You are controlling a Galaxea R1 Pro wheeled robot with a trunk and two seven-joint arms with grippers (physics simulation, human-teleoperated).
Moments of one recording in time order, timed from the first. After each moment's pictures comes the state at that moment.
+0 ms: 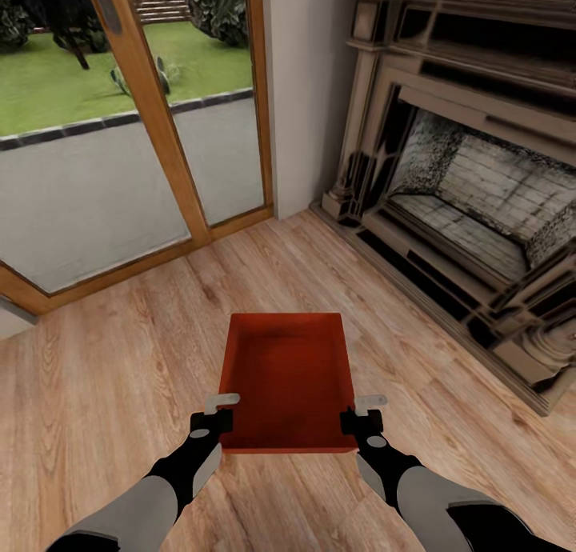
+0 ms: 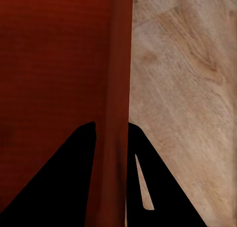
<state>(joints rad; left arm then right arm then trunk) -0.70 -0.11 -0.09 -0.31 0.10 -0.02 0.26 -0.78 0.11 0.02 -0.07 0.13 -0.25 -0.20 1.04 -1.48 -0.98</state>
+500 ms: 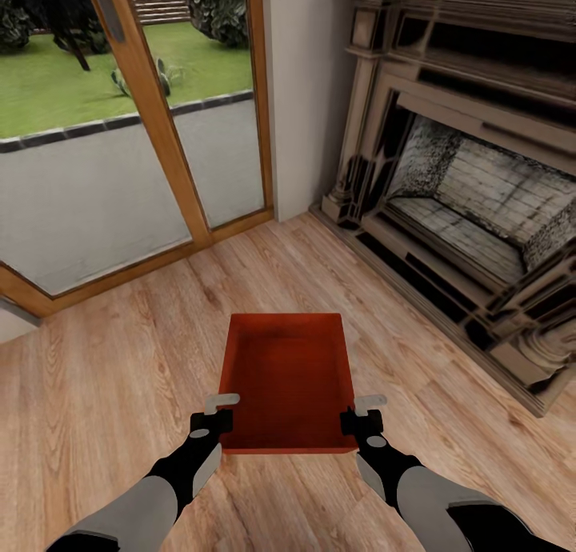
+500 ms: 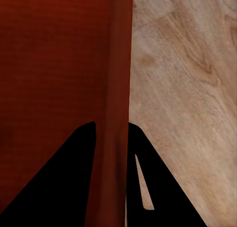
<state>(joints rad) -0.70 -0.11 -0.09 -0.31 0.10 -0.02 0.26 -0.78 0.11 0.01 -0.07 0.13 -0.24 -0.20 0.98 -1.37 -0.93</state>
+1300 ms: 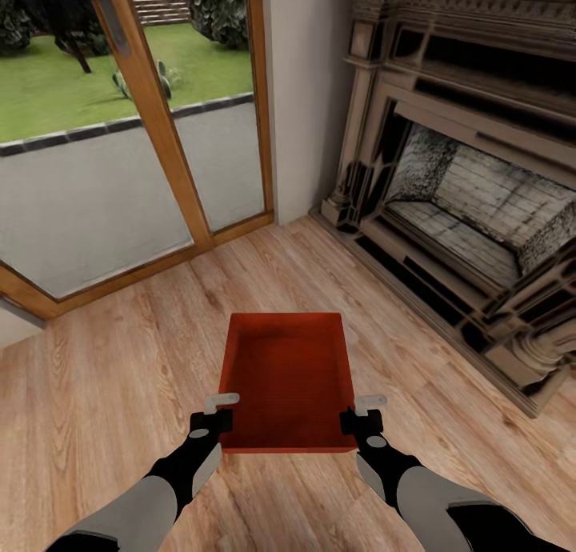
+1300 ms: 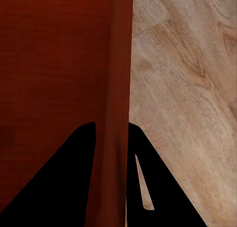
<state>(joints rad) -0.70 -0.11 -0.10 -0.31 0.10 -0.03 0.26 -0.78 0.11 0.01 -0.07 0.13 -0.25 -0.20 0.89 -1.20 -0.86</state>
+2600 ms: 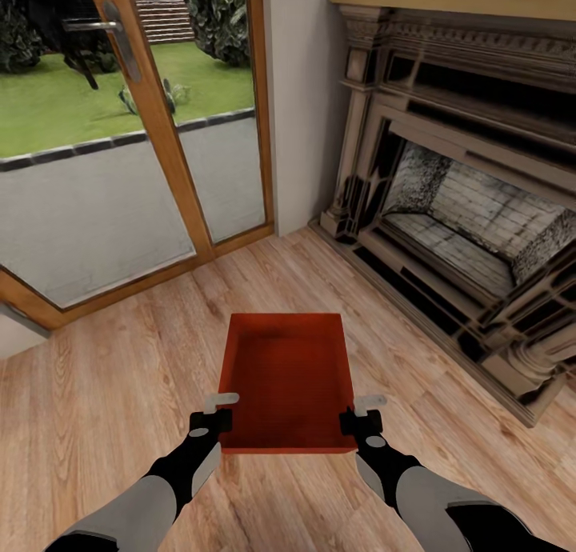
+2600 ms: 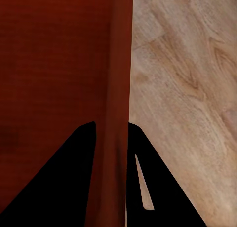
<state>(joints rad) -0.70 -0.10 -0.11 -0.32 0.11 -0.01 0.26 -0.78 0.12 0.01 -0.07 0.13 -0.24 -0.20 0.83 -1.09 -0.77</state>
